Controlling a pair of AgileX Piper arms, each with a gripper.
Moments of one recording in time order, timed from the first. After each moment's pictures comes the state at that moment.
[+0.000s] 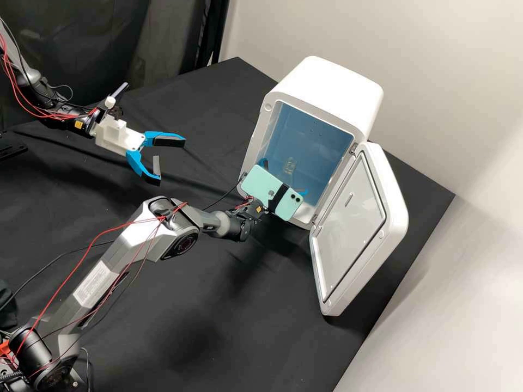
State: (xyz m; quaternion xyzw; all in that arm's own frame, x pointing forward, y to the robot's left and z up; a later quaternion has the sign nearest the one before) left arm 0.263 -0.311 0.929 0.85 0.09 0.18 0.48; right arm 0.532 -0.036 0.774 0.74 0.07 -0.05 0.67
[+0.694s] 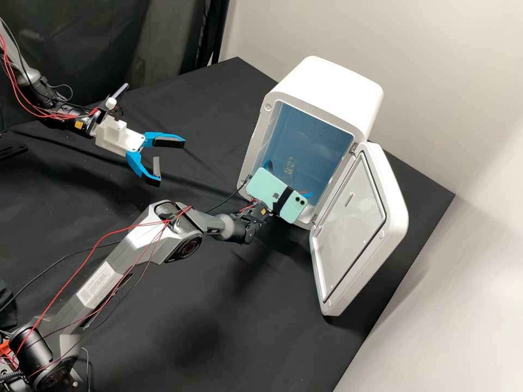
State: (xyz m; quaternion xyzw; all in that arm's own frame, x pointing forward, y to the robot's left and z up) left arm 0.262 -0.310 0.928 0.85 0.10 0.18 0.48; right arm 0.542 -0.043 0.782 0.74 0.07 -0.03 0.67
